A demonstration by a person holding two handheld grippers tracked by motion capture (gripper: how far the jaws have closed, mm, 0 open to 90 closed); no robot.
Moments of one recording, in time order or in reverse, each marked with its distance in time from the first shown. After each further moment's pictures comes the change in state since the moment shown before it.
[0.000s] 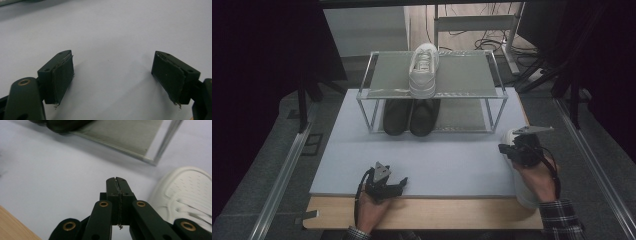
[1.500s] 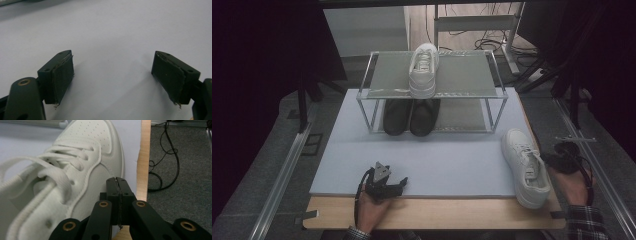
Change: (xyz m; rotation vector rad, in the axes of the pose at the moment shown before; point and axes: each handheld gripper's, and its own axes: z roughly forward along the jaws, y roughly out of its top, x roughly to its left) left arm 0.000 0.000 0.000 0.002 0.000 -0.001; right arm -0.106 -0.068 -0.009 0.055 -0.189 0.230
